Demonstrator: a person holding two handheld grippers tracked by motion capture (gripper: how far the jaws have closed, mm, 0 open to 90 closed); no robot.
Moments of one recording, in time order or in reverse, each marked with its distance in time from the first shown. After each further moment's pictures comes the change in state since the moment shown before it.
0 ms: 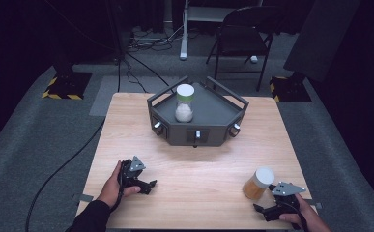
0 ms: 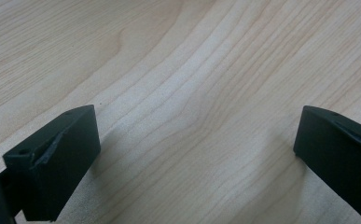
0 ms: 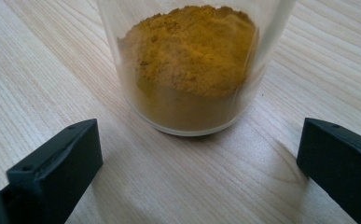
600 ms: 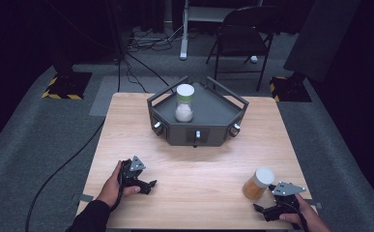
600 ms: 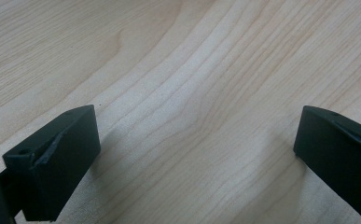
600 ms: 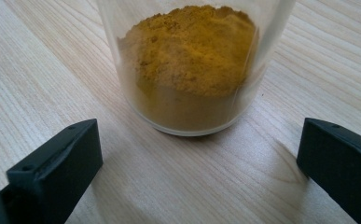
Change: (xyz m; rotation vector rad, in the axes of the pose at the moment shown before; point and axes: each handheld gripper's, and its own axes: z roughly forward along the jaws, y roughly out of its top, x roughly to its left) left arm 0.001 0.000 0.000 0.001 -0.004 0.003; right arm 0.000 0.000 0.000 0.000 0.000 0.000
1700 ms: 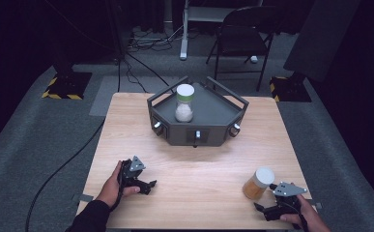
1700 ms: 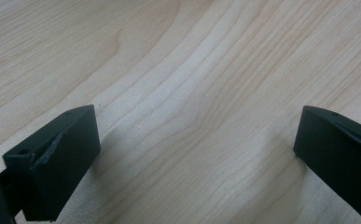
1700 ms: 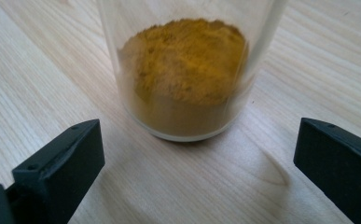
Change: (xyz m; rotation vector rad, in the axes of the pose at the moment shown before) left arm 0.001 0.000 0.000 -0.001 -0.005 0.009; right arm 0.006 -0.002 -0.005 -0.030 -0.034 -0.008
